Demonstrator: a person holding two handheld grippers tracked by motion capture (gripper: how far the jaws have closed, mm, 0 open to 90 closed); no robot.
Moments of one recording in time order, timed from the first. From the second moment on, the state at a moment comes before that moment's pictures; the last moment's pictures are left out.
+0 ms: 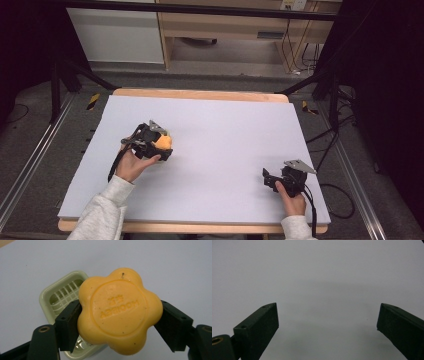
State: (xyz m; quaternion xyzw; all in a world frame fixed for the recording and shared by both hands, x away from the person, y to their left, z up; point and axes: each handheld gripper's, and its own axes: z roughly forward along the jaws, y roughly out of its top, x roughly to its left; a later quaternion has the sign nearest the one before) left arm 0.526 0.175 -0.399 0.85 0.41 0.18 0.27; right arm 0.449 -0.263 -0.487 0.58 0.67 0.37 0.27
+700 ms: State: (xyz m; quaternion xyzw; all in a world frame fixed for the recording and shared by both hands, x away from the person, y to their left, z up) left arm 0.555 0.193 -0.421 0.84 0.45 0.18 0.25; right arm 0.449 -0.263 -0.488 0.58 0.67 0.37 0.27
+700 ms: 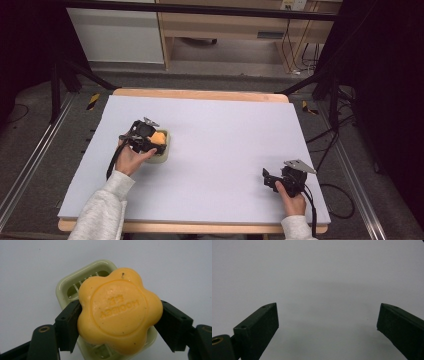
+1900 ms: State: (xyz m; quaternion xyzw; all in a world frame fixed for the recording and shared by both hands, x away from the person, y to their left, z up) left arm 0.557 0.200 -0.436 0.83 0.46 0.17 0.26; right arm 0.449 -0.263 -0.488 0.58 0.67 0.37 0.27
